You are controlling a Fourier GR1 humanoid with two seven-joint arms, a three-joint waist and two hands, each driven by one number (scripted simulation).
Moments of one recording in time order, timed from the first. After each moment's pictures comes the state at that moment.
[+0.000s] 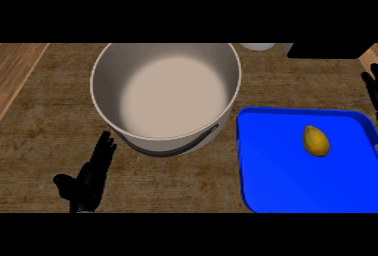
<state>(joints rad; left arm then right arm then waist) 0.07 0.23 -0.27 -1.35 0.33 0.25 -0.18 -0.16 -0.58 -0.01 -1.69 -0.48 -0.27 0.08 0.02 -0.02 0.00</state>
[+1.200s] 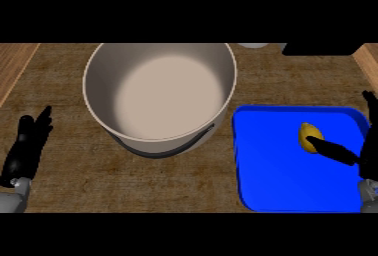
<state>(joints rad) -0.09 0.58 -0.17 -1.37 0.17 0.33 0.29 -0.08 -0.63 0.25 -1.57 0.51 -0.73 0.52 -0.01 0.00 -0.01</state>
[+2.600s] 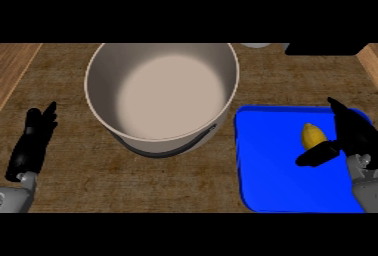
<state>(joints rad) -0.12 0.53 -0.14 -1.40 0.10 0.31 0.37 -0.28 -0.63 0.32 -1.66 0.39 0.04 1.11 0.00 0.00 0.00</state>
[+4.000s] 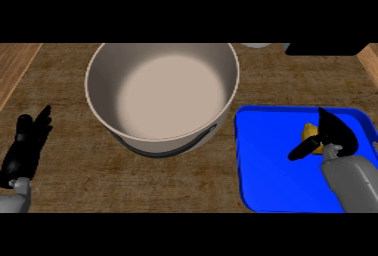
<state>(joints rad) -0.07 0.43 0.02 -1.45 -0.03 0.17 0.37 -0.33 -0.38 0.12 -1.26 0.64 0.10 0.95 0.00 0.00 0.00</state>
